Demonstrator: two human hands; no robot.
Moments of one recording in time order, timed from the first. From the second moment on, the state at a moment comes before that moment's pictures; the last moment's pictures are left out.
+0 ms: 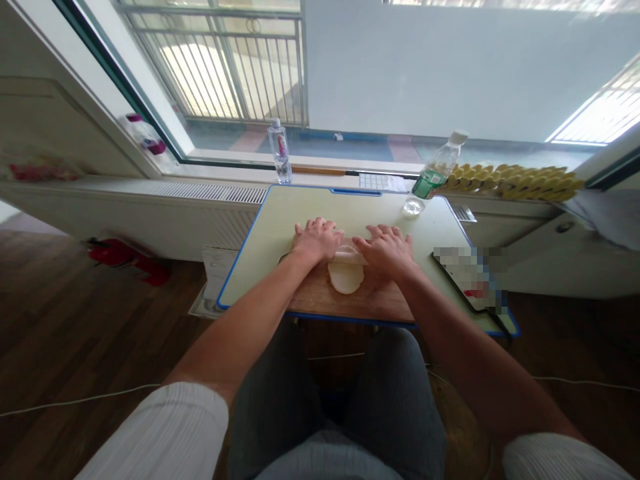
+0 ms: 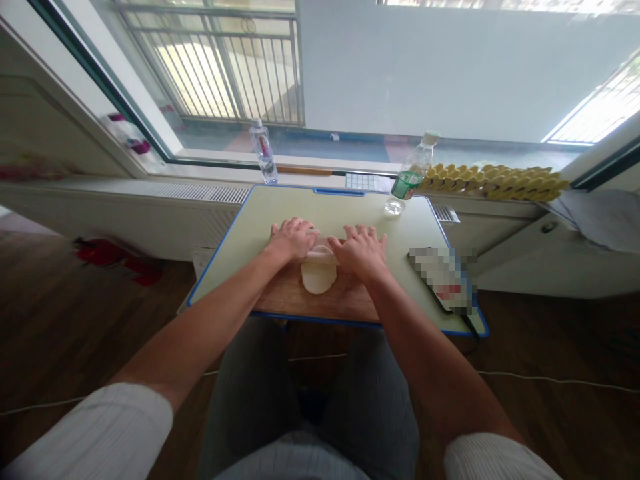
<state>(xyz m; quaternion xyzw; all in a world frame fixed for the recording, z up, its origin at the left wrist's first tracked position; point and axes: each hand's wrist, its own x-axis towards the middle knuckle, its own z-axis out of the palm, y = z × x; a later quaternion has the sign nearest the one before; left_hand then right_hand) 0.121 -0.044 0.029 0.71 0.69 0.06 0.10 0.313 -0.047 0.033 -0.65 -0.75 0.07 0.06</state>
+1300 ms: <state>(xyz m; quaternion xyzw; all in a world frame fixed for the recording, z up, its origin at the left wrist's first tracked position) 0.124 -0.029 0.033 0.71 0.69 0.08 0.07 0.315 -0.020 0.029 -0.68 -0.72 0.11 0.08</state>
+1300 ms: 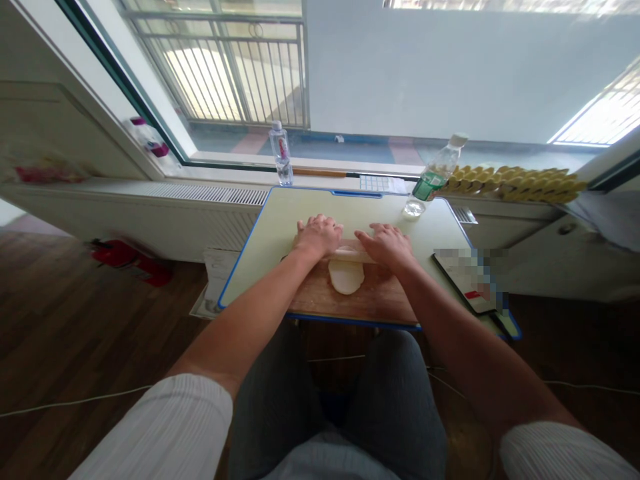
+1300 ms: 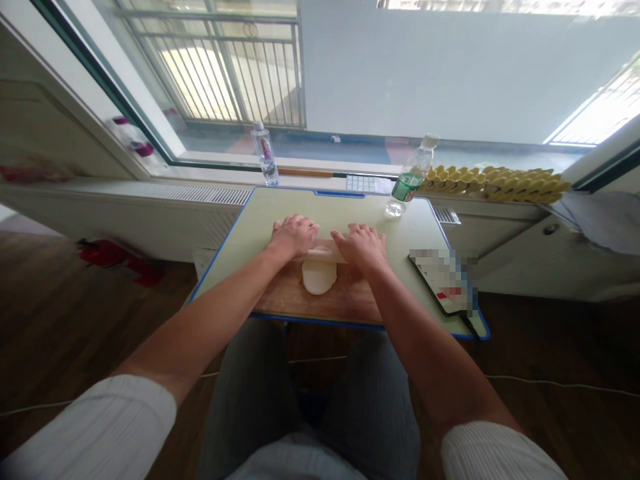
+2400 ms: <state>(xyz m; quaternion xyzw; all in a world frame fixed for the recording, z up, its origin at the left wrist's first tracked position) 0.122 -0.029 0.026 0.72 0.69 0.12 0.04 0.314 -0.018 0.029 -0.68 -0.73 0.09 0.09</state>
